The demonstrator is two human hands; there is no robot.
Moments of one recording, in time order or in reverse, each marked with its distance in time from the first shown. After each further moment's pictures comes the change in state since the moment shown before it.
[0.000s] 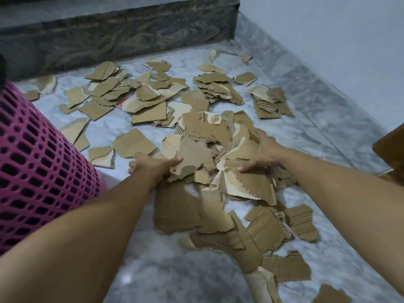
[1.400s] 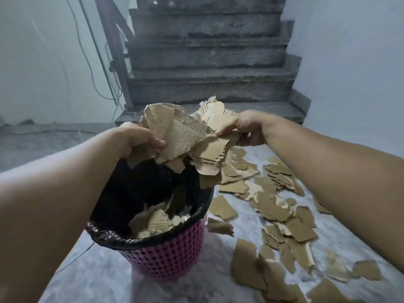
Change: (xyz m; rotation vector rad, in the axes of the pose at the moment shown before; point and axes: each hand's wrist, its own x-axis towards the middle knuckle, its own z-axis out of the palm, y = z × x) left_hand -0.100 0.077 -0.447 -0.172 0.000 0.243; right_hand -0.199 -0.426 -0.069 0.451 -0.301 -0.333
